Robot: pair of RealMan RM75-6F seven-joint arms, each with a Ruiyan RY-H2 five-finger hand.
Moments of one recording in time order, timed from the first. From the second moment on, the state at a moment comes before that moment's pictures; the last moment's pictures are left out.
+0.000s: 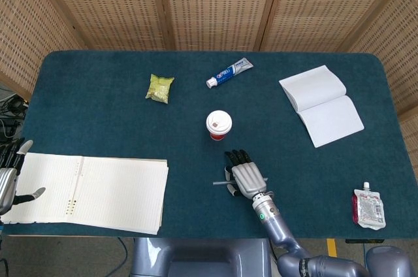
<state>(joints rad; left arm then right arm) -0.12 -1.14 -0.05 -1.53 1.43 1.40 -0.01 0.54 -1.85 0.15 -1.35 -1.24 1.02 -0.39</state>
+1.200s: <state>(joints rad) -0.14 -1.16 -0.05 -1.51 1.41 1.36 -0.01 0.49 -1.51 0.33 -1.75 -1.30 1.16 0.14</state>
